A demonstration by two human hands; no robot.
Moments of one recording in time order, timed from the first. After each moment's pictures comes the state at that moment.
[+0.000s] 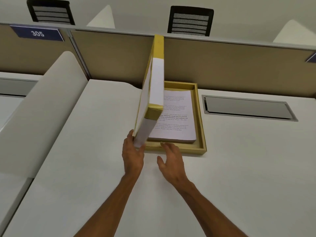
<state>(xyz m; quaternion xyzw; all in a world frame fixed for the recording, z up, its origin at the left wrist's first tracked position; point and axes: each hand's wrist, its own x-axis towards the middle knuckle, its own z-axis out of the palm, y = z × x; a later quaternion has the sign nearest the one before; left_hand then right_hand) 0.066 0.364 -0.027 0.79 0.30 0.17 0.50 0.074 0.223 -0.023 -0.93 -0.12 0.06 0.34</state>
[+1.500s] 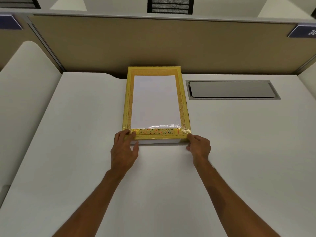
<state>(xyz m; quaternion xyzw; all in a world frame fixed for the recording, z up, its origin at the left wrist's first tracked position) 0.064 0.364 -0.061 0.95 0.09 0.14 0.28 0.132 0.107 -0.037 -0.77 0.32 0.04 0.55</state>
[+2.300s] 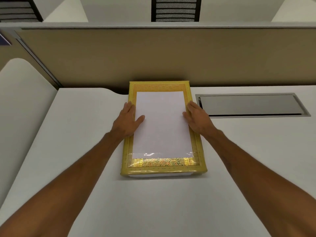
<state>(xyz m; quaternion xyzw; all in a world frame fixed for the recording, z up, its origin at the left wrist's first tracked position) 0.283 0.419 -0.032 0.97 0.09 -0.10 0.20 0.342 0.132 -0.032 -0.96 -0.14 0.10 0.22</state>
